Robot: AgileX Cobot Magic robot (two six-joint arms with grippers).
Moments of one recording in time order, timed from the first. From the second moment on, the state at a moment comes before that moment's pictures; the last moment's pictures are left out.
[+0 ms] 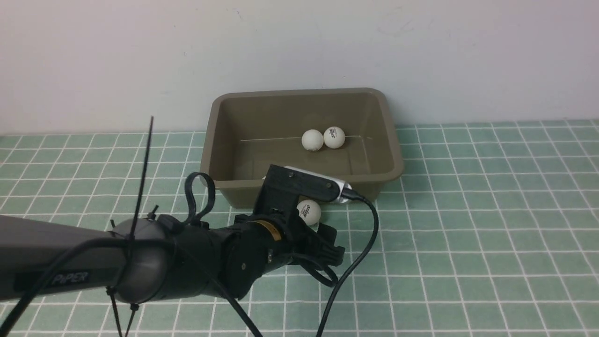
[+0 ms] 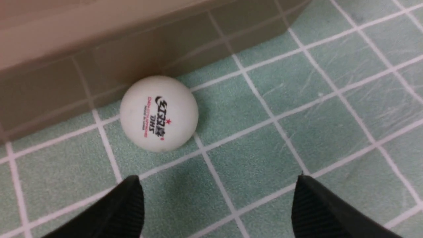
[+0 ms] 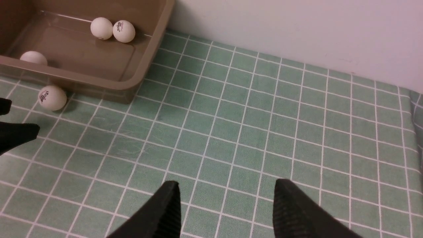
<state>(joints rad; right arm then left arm) 0.25 0.80 -1.07 -0.12 1.09 -0.03 -0.69 1.87 -0.88 -0.45 -0.27 0.16</state>
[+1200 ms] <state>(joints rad) 0.25 0.80 -1.07 -0.12 1.09 -0.03 -0.67 2.02 -0.90 -0.38 -0.55 0.22</state>
